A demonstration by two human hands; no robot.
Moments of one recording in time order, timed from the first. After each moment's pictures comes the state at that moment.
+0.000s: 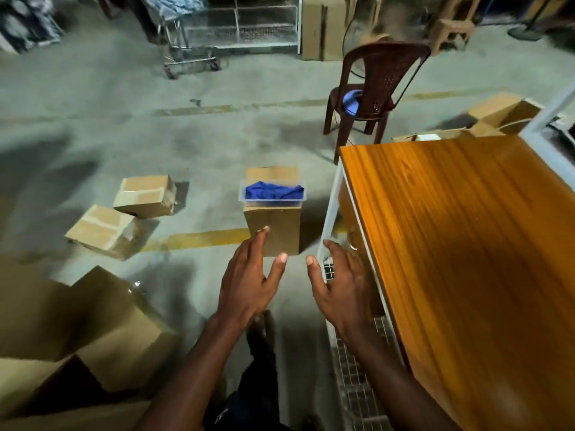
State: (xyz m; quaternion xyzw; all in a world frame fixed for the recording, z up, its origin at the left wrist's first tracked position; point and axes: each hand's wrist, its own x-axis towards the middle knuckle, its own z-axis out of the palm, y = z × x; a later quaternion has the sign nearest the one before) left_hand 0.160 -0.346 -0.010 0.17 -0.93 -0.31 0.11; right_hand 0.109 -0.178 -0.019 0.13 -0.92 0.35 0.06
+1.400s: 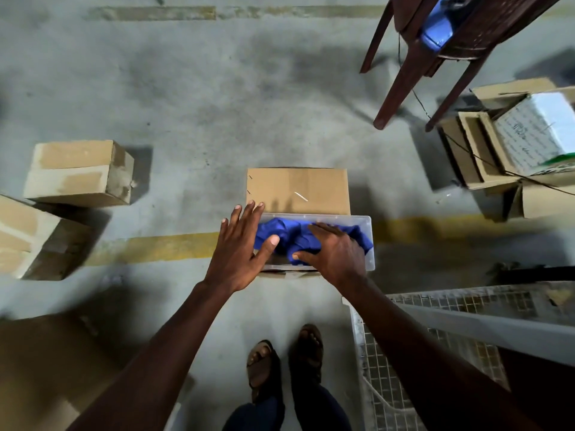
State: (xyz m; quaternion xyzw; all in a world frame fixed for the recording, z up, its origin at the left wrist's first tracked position) left_hand -0.240 -0.653 -0.362 0.14 -0.94 -0.31 -0.05; right_hand -0.330 -0.453 -0.343 0.22 -0.95 0.16 -0.18
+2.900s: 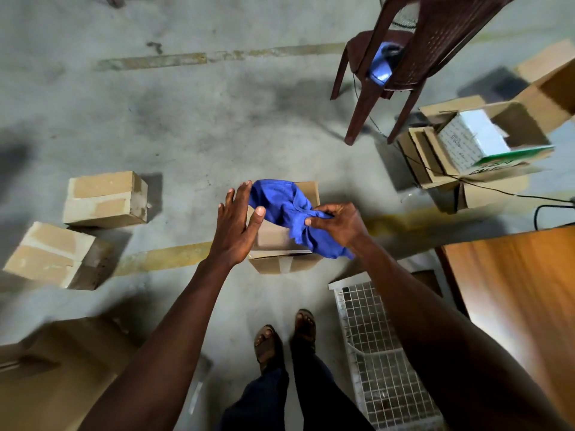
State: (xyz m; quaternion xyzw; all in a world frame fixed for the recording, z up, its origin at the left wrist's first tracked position) left_hand -0.220 -0.637 -0.167 0.16 -0.89 -0.42 0.00; right_hand -0.328 -0.406 -0.162 0.07 -0.84 0.47 -0.25
